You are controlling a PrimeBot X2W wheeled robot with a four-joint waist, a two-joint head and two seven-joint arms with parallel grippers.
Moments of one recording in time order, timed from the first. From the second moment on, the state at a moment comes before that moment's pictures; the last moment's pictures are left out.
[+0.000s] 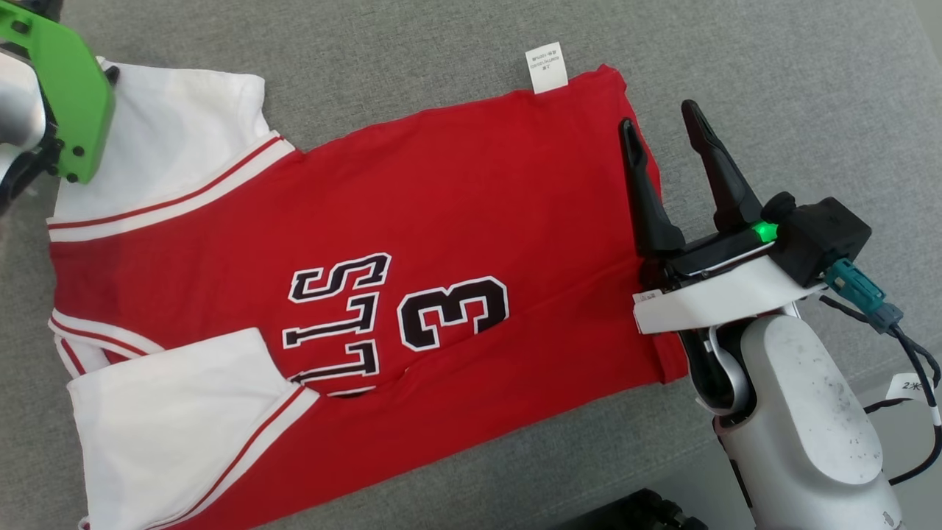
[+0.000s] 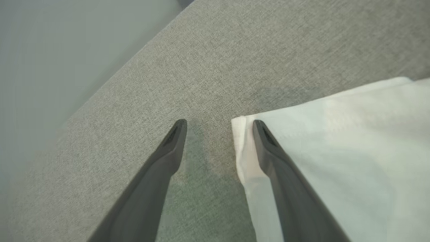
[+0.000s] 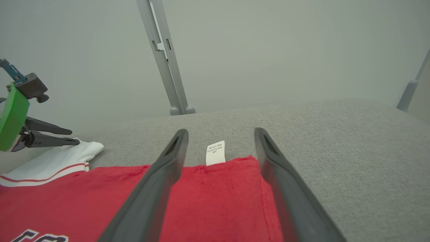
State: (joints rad) left arm -1.27 0.61 -1.02 0.79 -0.73 -0.13 0.45; right arm -0.42 -0.05 0.21 0.09 0.28 0.13 -0.24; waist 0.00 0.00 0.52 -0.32
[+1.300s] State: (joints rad) left arm -1.15 0.51 -1.17 0.56 -0.84 -0.10 0.01; right arm -0.69 -0.45 0.34 0.58 0.40 0.13 0.07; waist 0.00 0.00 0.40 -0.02
